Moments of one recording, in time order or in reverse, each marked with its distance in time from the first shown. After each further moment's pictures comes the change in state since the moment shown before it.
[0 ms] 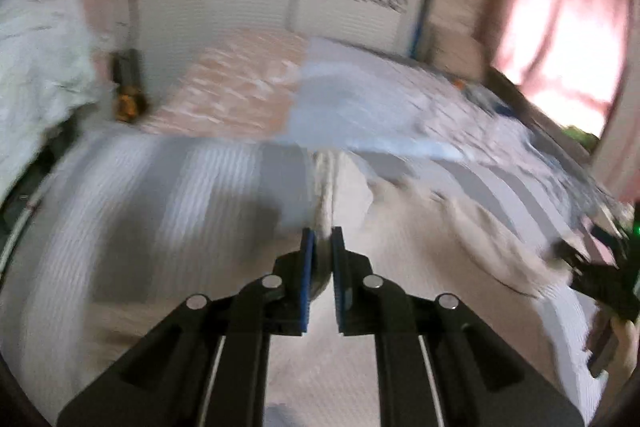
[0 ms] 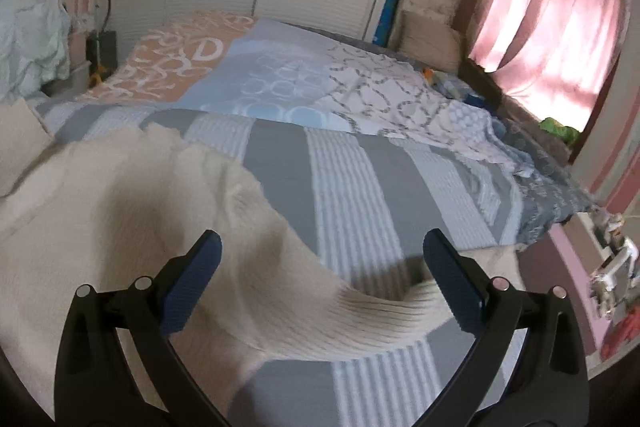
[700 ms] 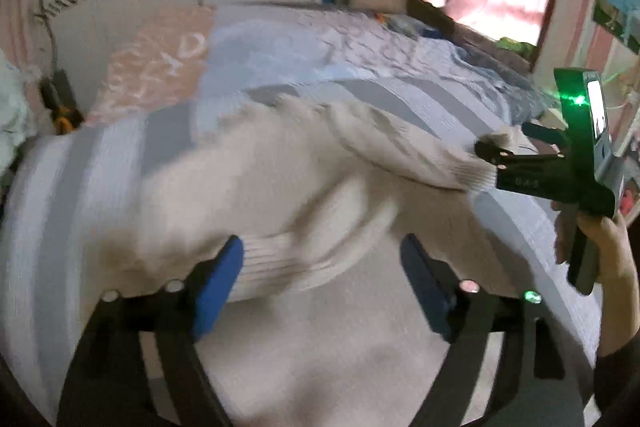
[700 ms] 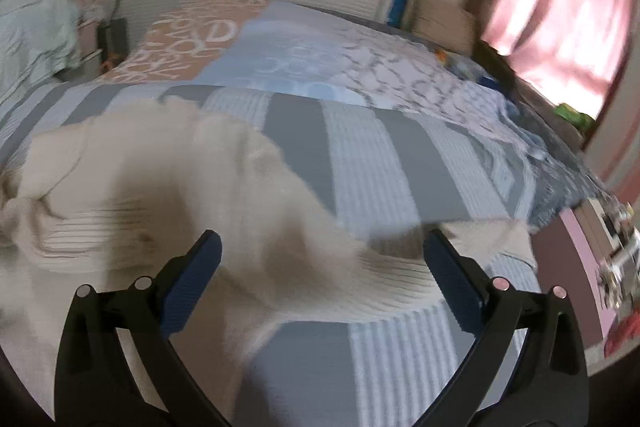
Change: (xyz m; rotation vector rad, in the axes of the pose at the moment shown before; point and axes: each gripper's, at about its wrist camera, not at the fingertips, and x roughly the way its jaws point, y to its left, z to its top) left arm -0.026 -0.071 -0.053 0.237 0.114 -0.101; right arm -0.012 0.028 -0.006 -0.006 0.068 0.135
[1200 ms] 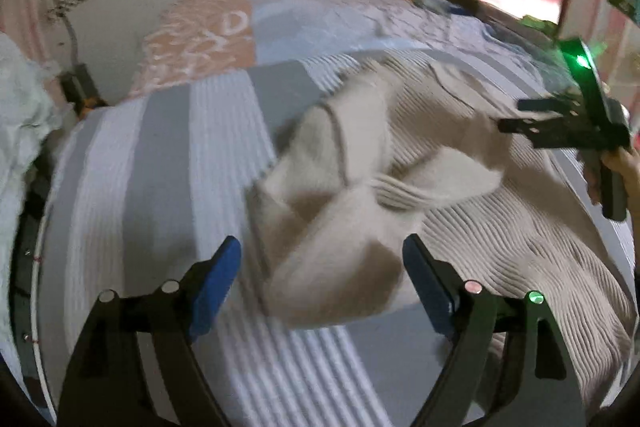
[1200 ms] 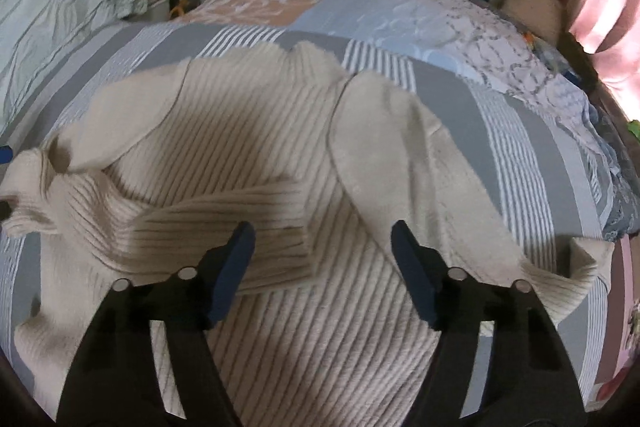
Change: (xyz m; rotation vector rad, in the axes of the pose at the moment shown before) left arm -0.001 0.122 -0.035 0.060 0.101 0.020; right arm 0.049 0.094 0.009 -0.137 0.196 0.205
